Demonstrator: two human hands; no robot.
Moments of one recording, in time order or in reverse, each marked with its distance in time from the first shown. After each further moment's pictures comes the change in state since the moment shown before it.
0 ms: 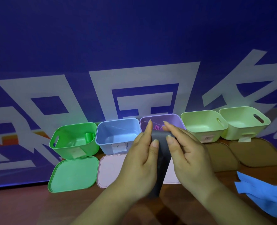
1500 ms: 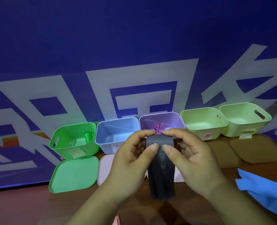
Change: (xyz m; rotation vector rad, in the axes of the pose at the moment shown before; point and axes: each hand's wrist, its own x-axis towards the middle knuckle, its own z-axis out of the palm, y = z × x) left_hand 0.002 0.003 -0.009 -0.469 -0.039 -0.011; right_hand -0.004 0.003 -0.016 0.379 -0.135 0.103
